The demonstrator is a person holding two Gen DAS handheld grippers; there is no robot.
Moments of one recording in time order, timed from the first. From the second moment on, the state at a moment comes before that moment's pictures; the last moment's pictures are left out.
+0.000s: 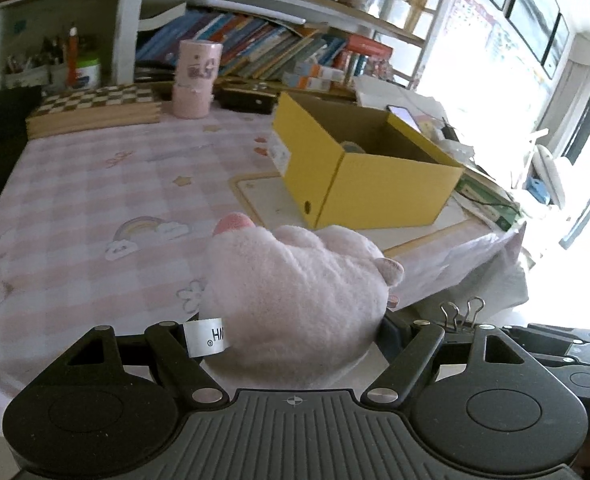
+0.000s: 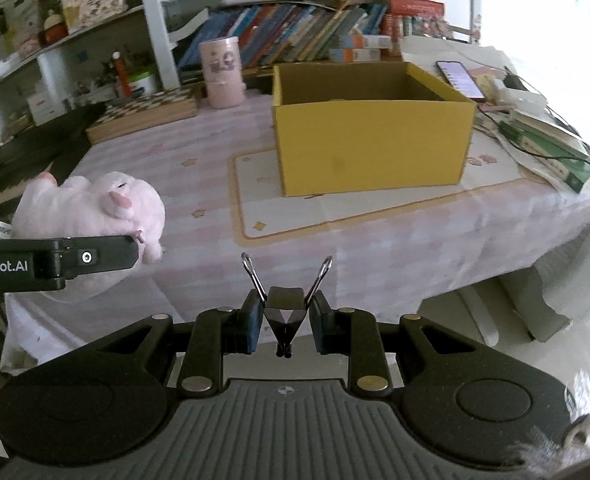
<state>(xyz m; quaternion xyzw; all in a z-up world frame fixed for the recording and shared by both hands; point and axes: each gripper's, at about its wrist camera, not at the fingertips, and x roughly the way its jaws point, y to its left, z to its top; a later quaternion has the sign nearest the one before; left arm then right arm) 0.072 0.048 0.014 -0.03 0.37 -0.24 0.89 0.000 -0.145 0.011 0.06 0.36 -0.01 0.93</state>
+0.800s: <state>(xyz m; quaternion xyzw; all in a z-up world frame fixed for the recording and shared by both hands) 0.112 -0.035 0.025 -0.01 0.35 -0.27 0.90 0.044 -0.223 0.020 0.06 0.36 -0.02 0.93</state>
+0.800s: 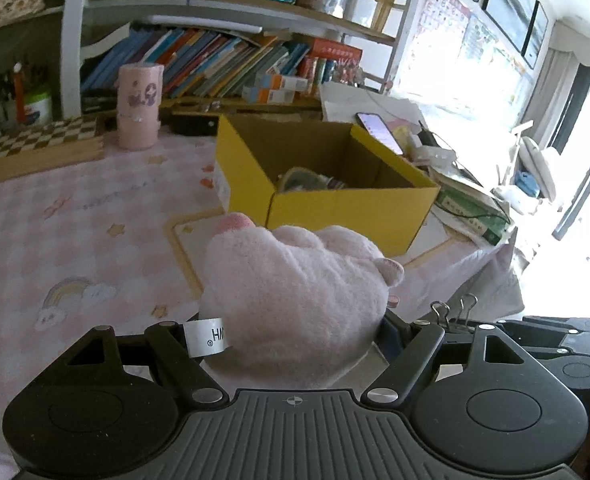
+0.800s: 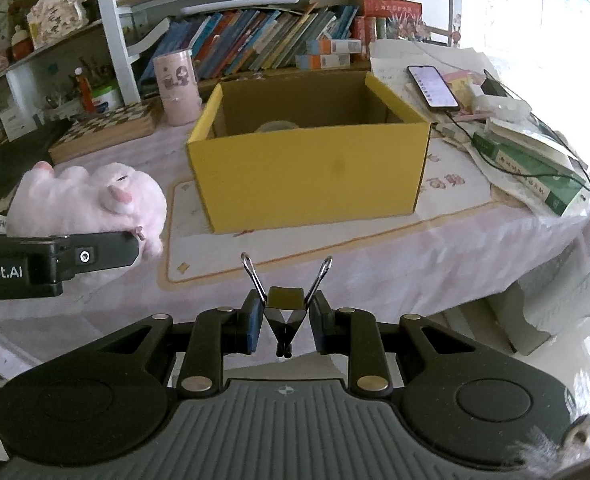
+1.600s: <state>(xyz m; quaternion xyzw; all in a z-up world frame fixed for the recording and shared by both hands) 0.197 -0.133 0.053 0.01 0.27 -0.21 0.94 0.154 -0.318 0.062 0.03 0.29 0.04 0.96</state>
